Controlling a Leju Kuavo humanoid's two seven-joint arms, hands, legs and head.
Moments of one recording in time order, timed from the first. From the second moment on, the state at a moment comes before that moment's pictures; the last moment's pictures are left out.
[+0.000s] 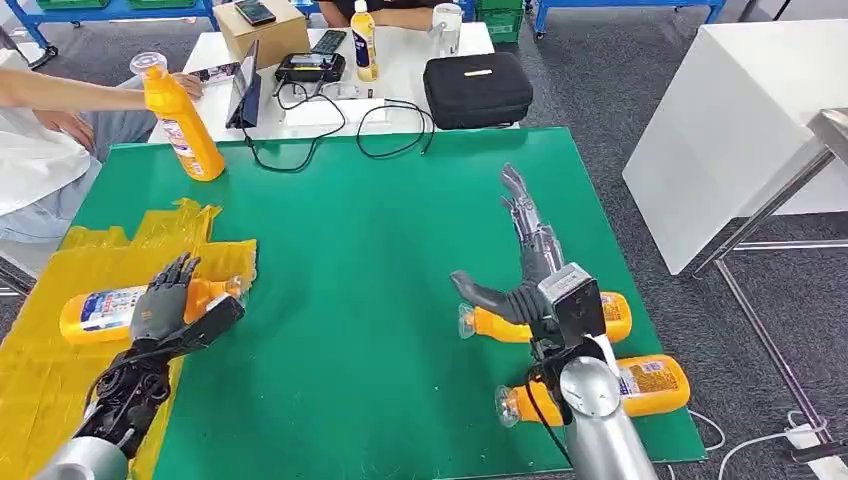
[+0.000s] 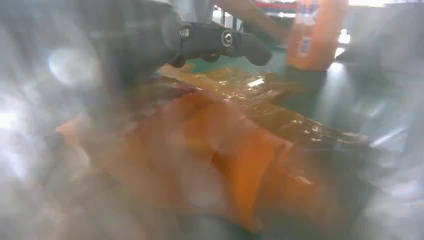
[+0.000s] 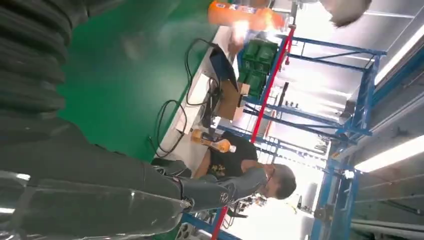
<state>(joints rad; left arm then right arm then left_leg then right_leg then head) -0.44 0.15 0.15 -0.43 -1.11 0.43 -0.45 -0.18 0.08 0.24 -1.55 0.17 0.00 -0.37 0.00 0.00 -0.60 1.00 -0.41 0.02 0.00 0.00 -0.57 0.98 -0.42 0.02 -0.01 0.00</state>
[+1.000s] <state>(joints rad) -0.27 0.06 0.23 -1.27 -0.52 0.23 -0.56 -0.14 0.12 0.20 -1.54 0.22 0.01 -0.34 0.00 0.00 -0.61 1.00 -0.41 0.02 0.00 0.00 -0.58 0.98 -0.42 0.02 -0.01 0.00</state>
